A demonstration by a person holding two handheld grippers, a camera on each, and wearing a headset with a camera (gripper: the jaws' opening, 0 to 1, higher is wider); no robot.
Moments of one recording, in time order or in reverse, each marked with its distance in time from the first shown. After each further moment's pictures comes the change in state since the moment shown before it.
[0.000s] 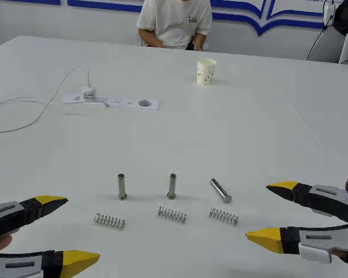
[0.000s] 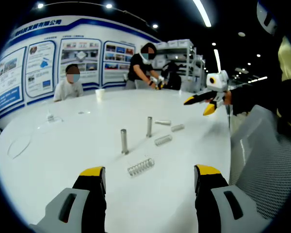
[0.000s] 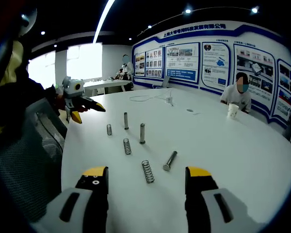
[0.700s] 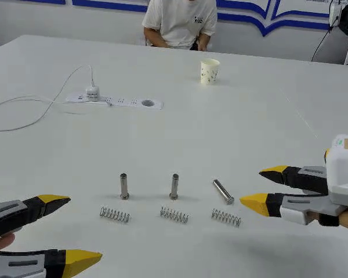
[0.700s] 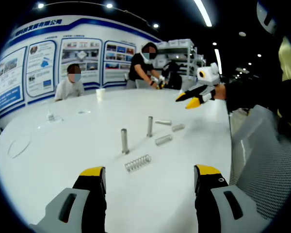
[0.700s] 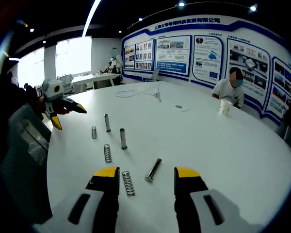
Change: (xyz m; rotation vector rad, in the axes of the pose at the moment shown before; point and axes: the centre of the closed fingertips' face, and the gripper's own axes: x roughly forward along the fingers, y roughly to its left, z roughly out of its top) left arm 0.001 0.001 -0.001 -0.002 0.004 0.008; right arm 0.031 -0.039 0.018 0.025 0.084 -0.087
